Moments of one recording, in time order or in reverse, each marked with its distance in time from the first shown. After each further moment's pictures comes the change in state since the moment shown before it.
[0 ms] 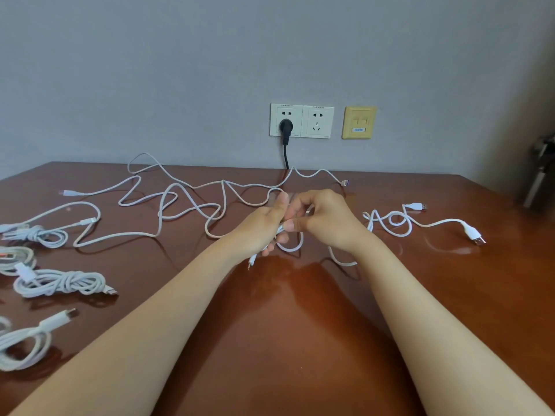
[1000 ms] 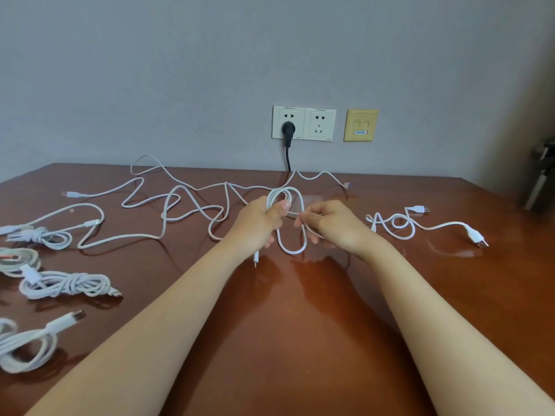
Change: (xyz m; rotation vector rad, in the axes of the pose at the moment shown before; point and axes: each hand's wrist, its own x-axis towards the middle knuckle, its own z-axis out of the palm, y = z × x) left_hand -0.010 0.006 -0.004 -0.117 0.215 0.087; right_hand 0.002 0.015 -0.001 0.105 -0.055 0.213
